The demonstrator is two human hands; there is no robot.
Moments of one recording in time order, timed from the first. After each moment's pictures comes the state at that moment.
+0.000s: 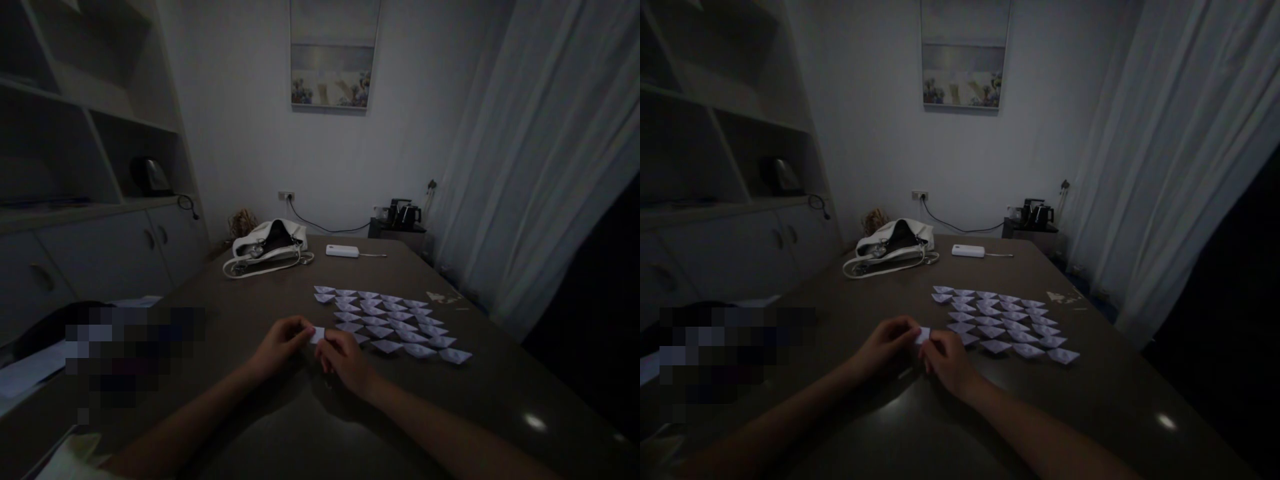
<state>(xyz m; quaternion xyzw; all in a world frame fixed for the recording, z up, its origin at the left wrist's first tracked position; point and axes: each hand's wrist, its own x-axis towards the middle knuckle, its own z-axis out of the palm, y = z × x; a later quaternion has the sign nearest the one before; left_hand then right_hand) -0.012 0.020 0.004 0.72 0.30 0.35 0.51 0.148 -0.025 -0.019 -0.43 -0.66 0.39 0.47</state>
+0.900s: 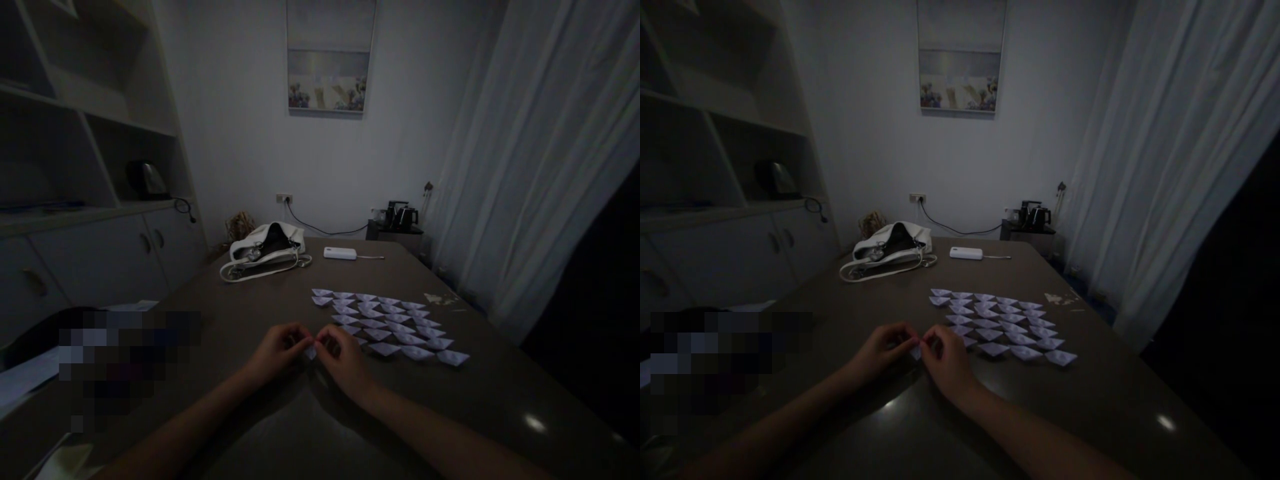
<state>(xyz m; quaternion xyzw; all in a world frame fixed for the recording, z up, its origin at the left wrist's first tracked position) -0.016 0.025 -0.001 0.80 0.34 0.32 0.38 0.147 -0.027 -0.017 -0.50 -0.68 0.20 0.50</state>
